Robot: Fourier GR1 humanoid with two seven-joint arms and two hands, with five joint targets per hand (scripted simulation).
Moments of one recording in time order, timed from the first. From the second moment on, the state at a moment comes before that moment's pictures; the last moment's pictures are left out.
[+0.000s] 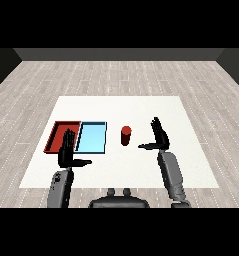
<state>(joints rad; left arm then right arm) 0.02 0.04 0.06 -1.58 0.10 -0.10 -0.50 -0.31 -0.06 -0.10 -1.25 -0.10 0.11 -0.29</state>
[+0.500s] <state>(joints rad) 0.02 0.05 0.07 -1.64 0.12 -0.10 -0.45 -0.41 -0.02 -0.10 -1.01 -0.15 0.11 -0.39</state>
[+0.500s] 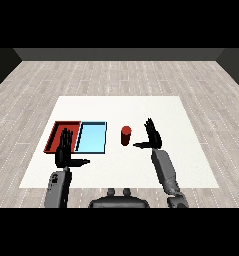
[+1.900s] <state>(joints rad) 0.03 0.04 0.06 -1.64 0.13 -0.11 -0.46 -0.58 0.00 0.12 -0.71 -0.42 -0.01 -0.52</state>
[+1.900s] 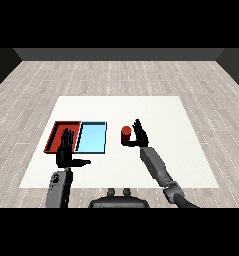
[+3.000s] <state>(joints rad) 0.01 0.05 0.08 -1.61 0.14 -0.12 -0.47 -0.76 0.00 0.27 -0.42 -0.63 -0.05 -0.61</state>
